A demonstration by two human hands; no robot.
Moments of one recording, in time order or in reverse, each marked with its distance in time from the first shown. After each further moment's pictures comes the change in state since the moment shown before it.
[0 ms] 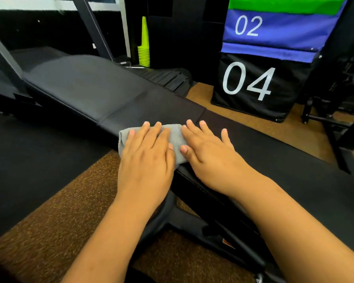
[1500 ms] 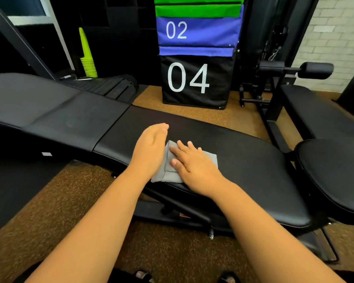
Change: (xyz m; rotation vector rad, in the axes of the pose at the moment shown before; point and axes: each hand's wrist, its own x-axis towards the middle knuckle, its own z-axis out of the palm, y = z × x) left_hand -0.007 0.158 0.003 -0.941 -0.328 -0.192; right_hand -0.142 0.097 0.015 0.218 0.122 0.194
